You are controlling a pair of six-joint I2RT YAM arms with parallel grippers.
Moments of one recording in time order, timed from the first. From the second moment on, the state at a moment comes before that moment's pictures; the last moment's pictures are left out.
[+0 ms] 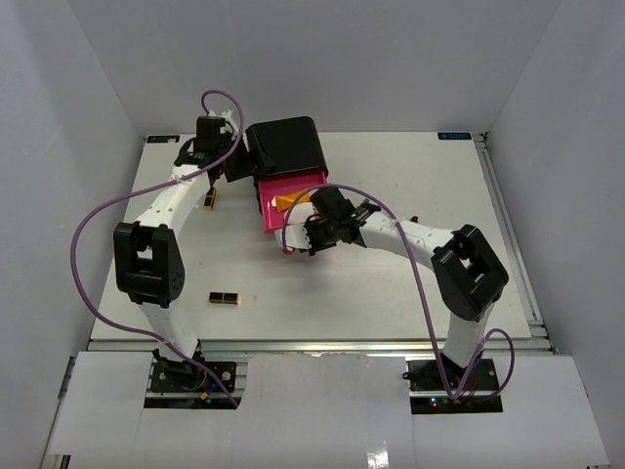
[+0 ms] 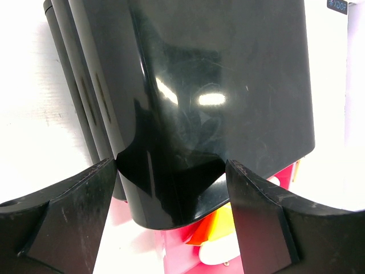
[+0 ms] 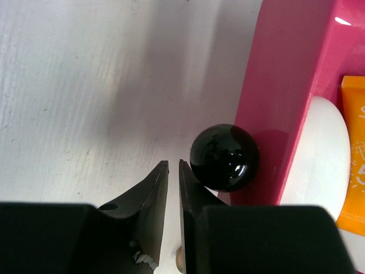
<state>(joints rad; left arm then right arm) -0.18 1.83 1.57 -0.38 0.31 -0.47 0.80 1.82 1.31 -0.37 -0.30 -1.16</state>
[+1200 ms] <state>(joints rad) -0.17 1.81 1.49 -0.29 0.34 -0.50 0.69 2.00 1.64 -0.24 -0.26 -1.00</state>
